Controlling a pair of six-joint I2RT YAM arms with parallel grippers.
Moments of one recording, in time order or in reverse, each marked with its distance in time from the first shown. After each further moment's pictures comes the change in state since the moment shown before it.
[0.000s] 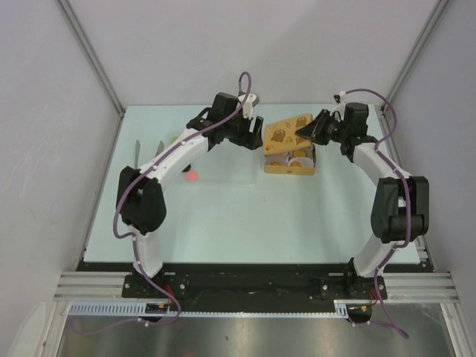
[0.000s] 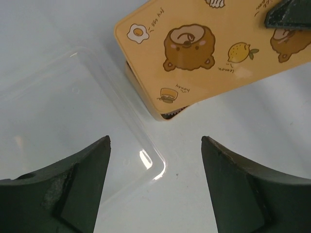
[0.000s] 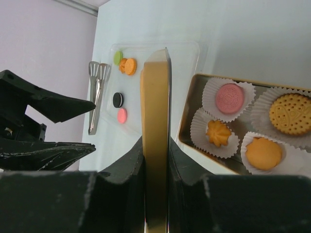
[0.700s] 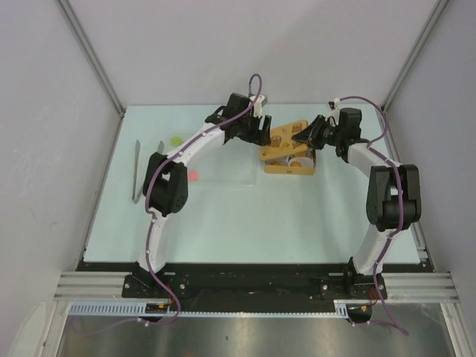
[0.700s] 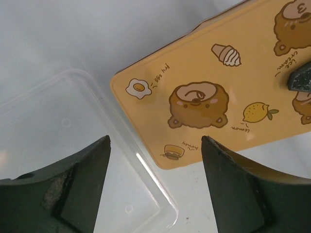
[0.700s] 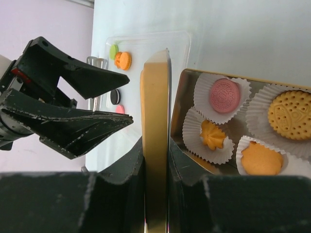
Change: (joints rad) left arm 0.014 0.320 0.256 0.022 0.040 -0.044; right arm -0.003 0.128 -0.004 0.092 -0.046 0.052
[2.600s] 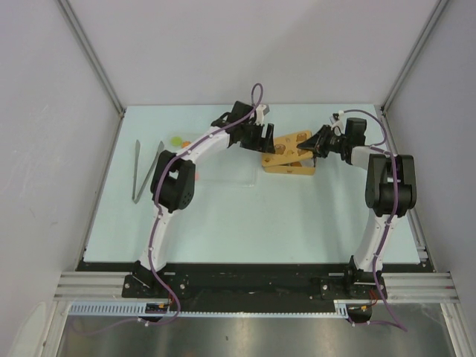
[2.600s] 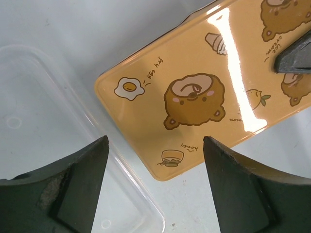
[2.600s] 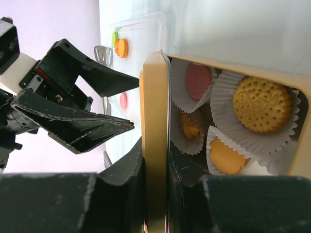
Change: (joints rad) left arm 0.000 0.109 0.025 -0.005 0.109 -0.088; right arm -0.098 0.179 -0.001 0.077 -0.203 0.052
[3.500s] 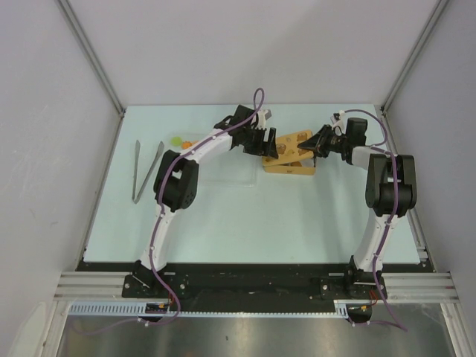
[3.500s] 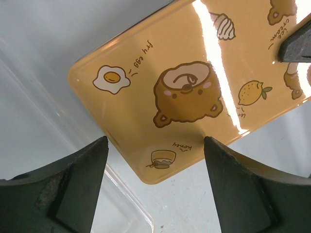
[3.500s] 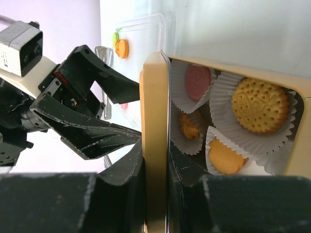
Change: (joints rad) left arm -0.013 0.034 0.000 0.001 0.056 -0.042; right arm -0.005 0.001 0.000 0.012 -0.004 0.000
